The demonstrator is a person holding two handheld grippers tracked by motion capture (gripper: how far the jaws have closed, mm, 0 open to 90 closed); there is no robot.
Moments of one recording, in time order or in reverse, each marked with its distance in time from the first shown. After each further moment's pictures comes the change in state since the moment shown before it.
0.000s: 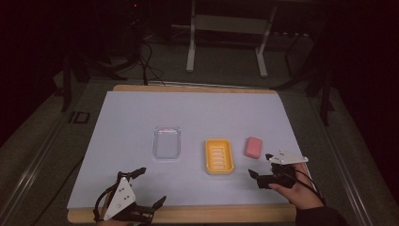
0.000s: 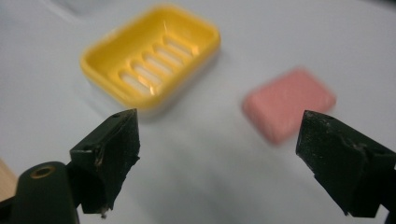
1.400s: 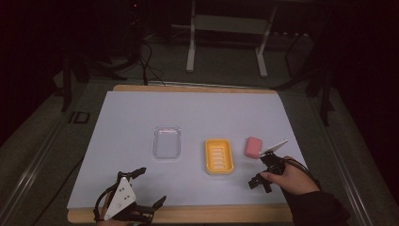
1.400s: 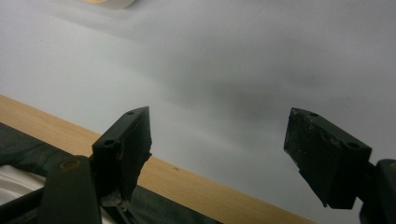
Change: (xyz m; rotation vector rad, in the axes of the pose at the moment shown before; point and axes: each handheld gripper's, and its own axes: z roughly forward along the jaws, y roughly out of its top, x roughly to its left) left arm 0.000 0.000 0.000 0.001 0.002 -0.002; right arm -0.004 0.022 0.027 0.678 0.075 0.449
